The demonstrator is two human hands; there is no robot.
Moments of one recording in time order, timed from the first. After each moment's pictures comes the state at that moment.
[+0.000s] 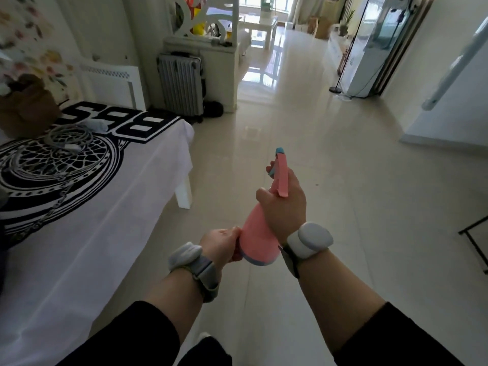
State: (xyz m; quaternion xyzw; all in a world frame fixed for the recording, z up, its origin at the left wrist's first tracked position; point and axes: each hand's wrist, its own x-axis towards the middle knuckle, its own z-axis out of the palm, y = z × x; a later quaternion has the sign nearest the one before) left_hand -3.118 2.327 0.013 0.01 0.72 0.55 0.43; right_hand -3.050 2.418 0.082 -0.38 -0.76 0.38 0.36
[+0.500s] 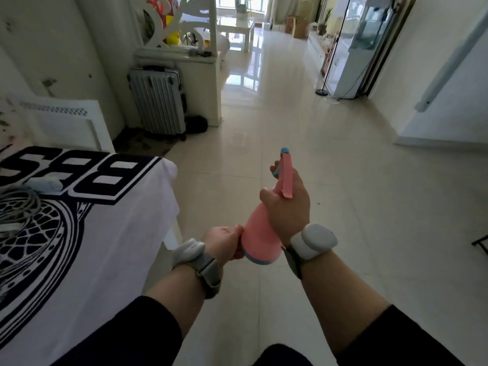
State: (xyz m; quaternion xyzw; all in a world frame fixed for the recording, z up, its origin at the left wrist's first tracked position) left_hand -3.334 2.534 0.030 0.06 0.72 0.52 0.46; right_hand -3.252 2.617 0.083 -0.41 -0.73 0.37 0.40
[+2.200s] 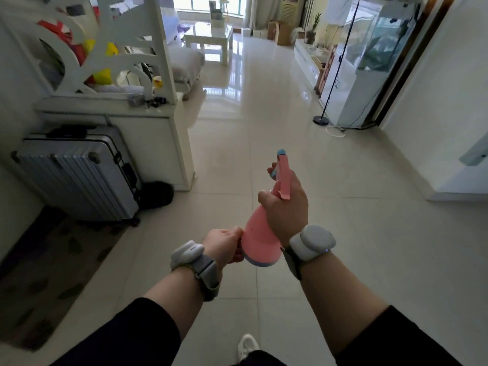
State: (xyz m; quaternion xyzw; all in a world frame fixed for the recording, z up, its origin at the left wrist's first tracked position) left_hand -3.866 3.403 0.018 0.11 0.70 0.49 0.50; right_hand -3.778 3.479 0.076 -0.43 -0.72 0.35 0.41
